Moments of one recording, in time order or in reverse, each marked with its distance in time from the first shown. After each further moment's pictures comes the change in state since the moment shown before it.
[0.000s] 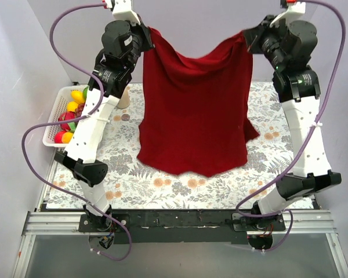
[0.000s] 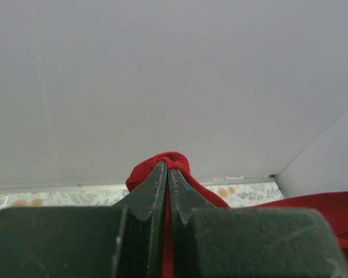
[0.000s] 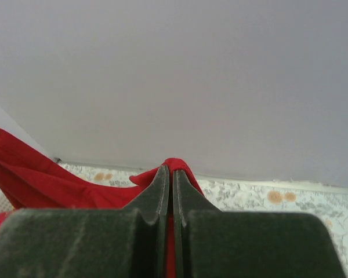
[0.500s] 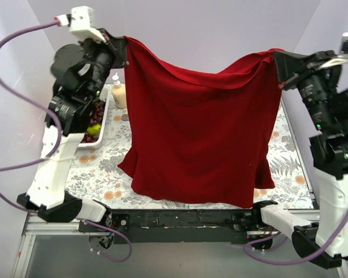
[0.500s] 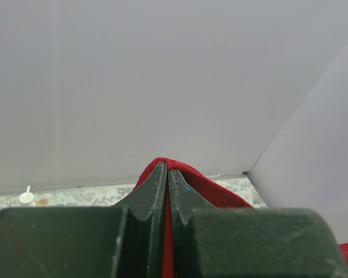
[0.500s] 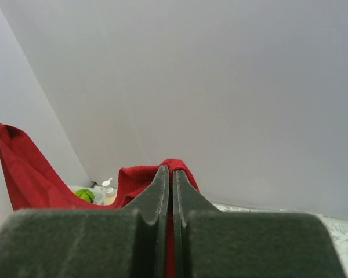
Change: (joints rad) left arm 0.000 -0.436 -0.305 0.021 0.066 0.008; right arm 0.002 -0.509 -0.245 0.026 -0.043 0.019
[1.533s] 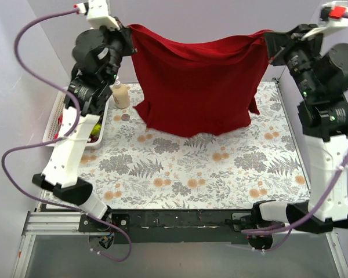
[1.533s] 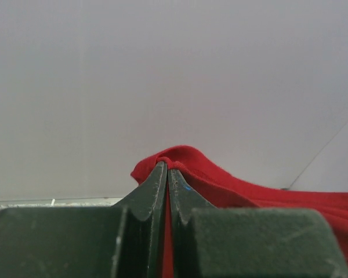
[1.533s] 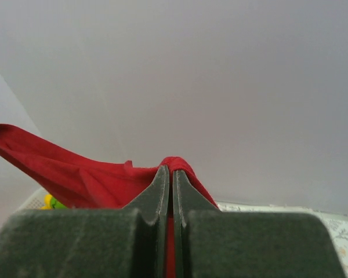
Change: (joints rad) left arm 0.000 0.237 0.153 0.033 -0.124 0.089; right arm 0.000 0.278 0.193 -0.037 0.041 -0.035
